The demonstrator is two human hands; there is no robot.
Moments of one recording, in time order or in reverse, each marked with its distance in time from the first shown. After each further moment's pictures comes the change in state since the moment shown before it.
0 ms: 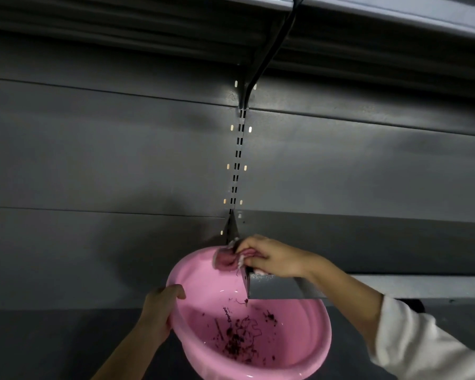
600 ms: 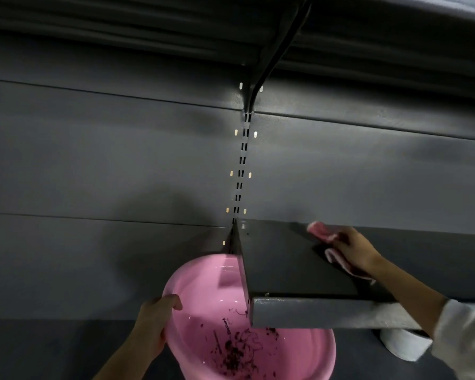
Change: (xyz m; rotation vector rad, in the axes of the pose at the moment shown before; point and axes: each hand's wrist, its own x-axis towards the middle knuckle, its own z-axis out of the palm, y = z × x) left_hand 0.019 0.010 0.004 0.015 0.005 -0.022; right_hand -0.023 0.135 -0.062 0.054 0.551 0.540
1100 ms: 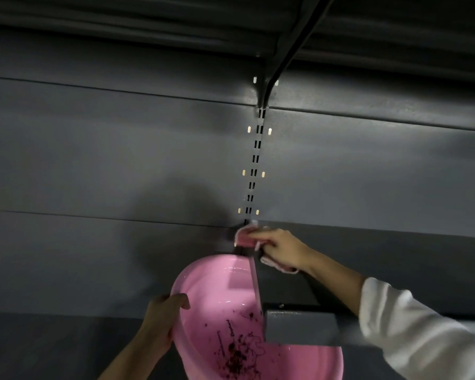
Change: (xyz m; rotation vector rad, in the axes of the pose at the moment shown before) left_hand 0.018 0.007 0.001 0.052 0.052 0.010; right_hand 0.008 -0.107 0.089 -0.159 -0.356 -0.485
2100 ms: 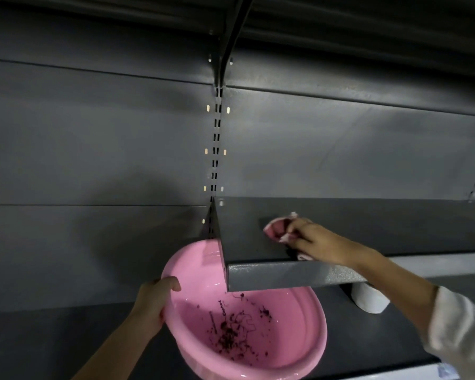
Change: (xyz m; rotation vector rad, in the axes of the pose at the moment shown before) left_hand -0.037 -0.016 0.018 0.016 -0.131 0.006; right_hand -0.127 0.036 -0.044 0.040 -0.001 0.147
